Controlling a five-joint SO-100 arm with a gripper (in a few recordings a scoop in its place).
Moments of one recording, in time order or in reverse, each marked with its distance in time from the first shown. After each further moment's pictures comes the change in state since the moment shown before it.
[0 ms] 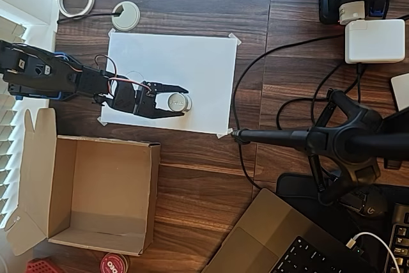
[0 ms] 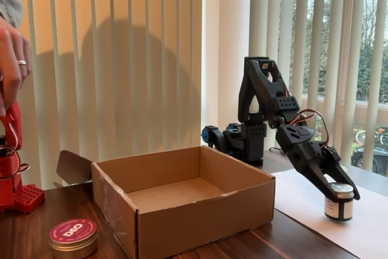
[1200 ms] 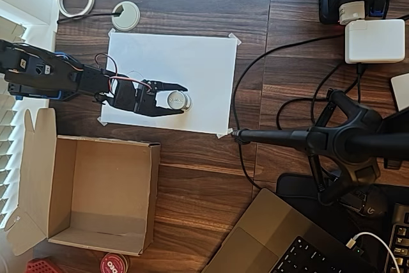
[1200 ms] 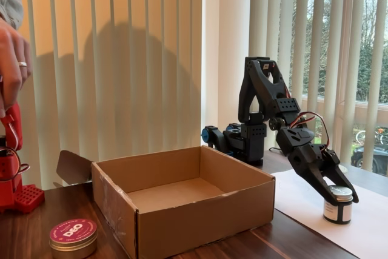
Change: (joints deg) arm -0.7 -1.0 0.9 0.0 0.4
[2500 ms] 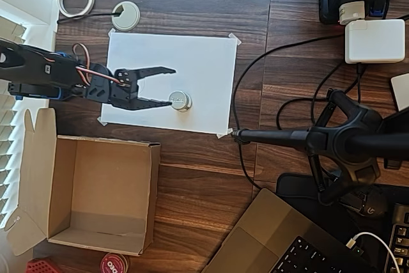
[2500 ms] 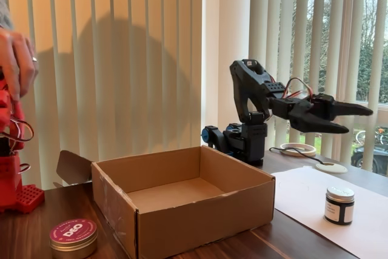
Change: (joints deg) arm -4.6 40.3 19.7 -10.0 44.4
